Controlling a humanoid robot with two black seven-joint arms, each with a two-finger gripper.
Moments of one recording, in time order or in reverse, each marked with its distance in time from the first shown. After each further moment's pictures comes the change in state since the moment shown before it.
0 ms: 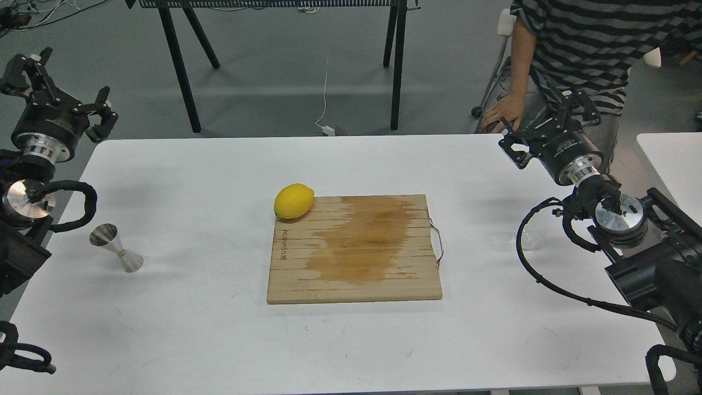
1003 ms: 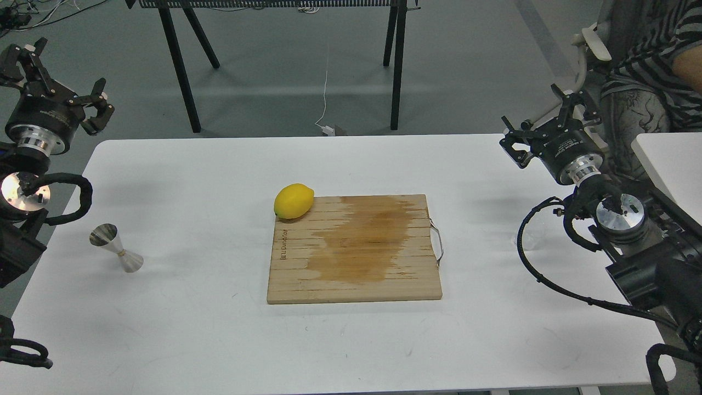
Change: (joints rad) left arm -0.017 0.016 0.001 -0.001 0.003 0.000 0.011; right arm 0.006 -0.001 -0.003 -0.010 0.000 0.007 0.001
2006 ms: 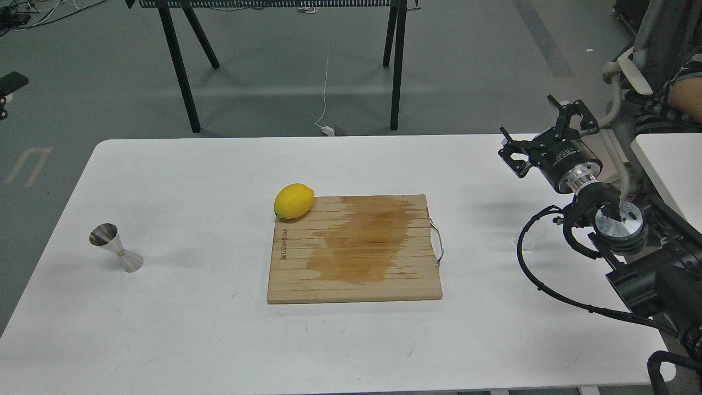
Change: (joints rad) left arm 0.165 0.955 0.191 -0.990 0.566 0.010 -0.031; right arm -0.030 -0.001 -0.009 0.004 0.000 -0.009 -0.011
